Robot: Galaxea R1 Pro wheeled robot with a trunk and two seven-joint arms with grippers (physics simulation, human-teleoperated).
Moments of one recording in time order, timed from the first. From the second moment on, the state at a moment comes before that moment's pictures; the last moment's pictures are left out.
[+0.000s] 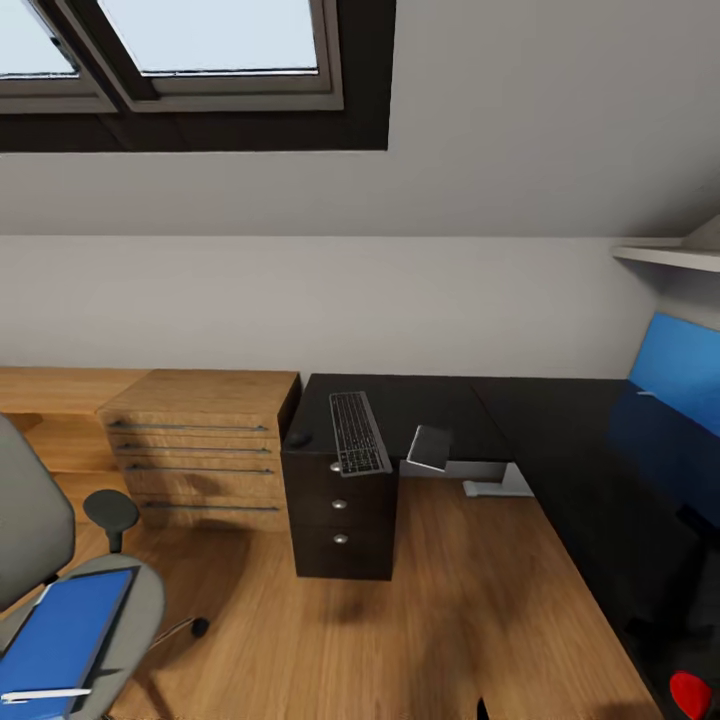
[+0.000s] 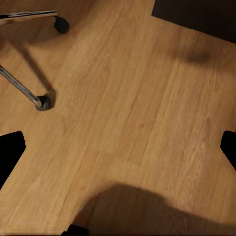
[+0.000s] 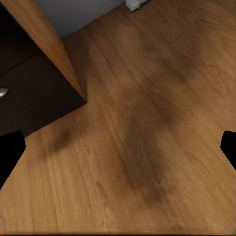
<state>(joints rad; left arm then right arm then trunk) 0.03 0.10 -0.52 -0.83 0.67 -0.18 0.44 -0.28 0.04 -0.34 -0.08 -0.30 -0.68 0.24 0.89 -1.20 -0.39</state>
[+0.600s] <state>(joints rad) 0.03 0.10 -0.52 -0.83 0.67 -0.18 0.44 -0.28 0.04 -0.34 -0.08 -0.30 -0.70 0.25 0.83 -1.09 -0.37</state>
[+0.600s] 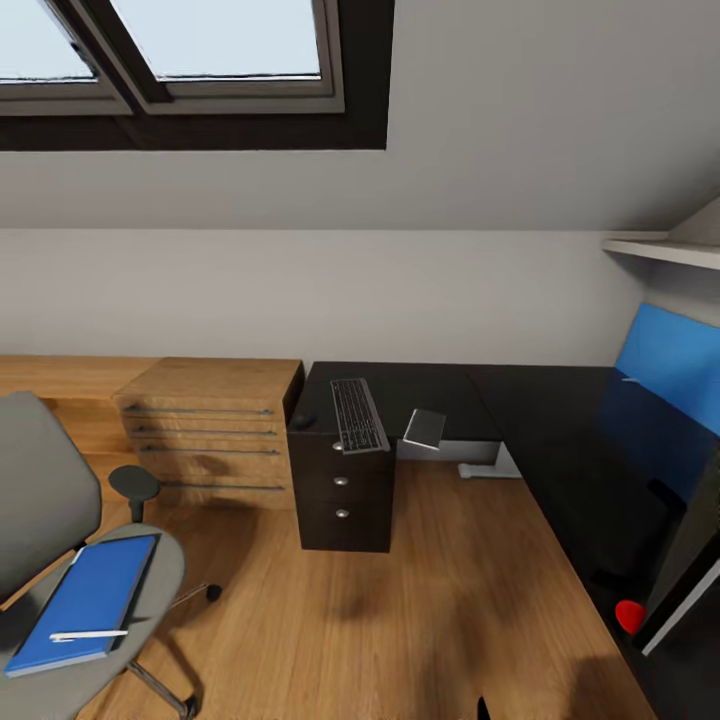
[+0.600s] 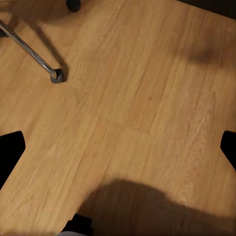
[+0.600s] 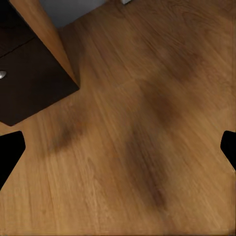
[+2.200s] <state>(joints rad) 0.03 0.10 -0.52 -0.83 0.67 -0.18 0.44 -0.28 0.04 -0.21 -0.15 -0.15 -0.57 0.07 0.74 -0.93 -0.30</state>
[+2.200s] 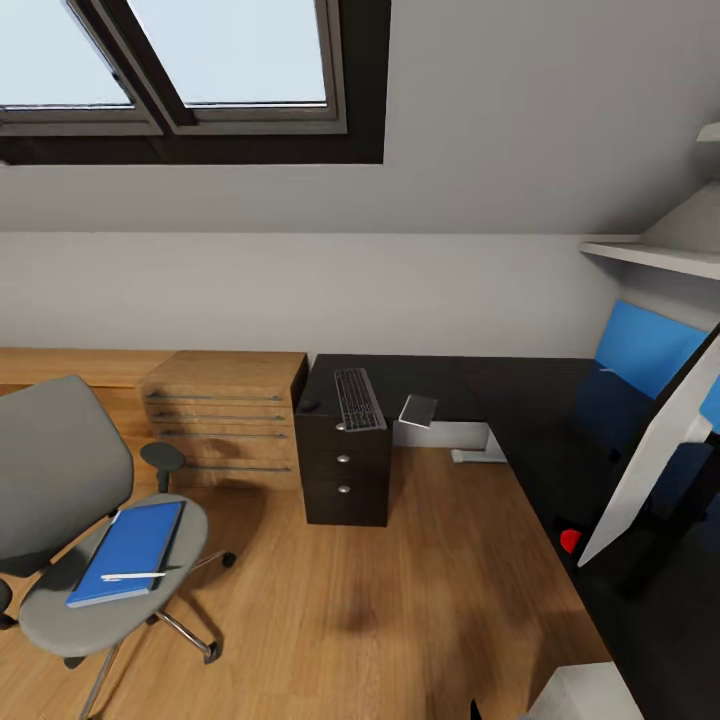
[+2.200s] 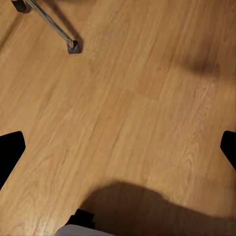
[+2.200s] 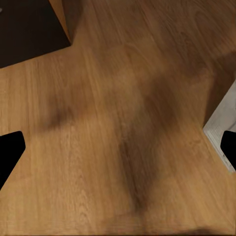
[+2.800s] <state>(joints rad) 0.03 0.10 -0.52 -0.83 0.67 -0.18 0.44 -0.28 0.04 -0.21 -0.15 -0.15 -0.62 0.07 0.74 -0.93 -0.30</state>
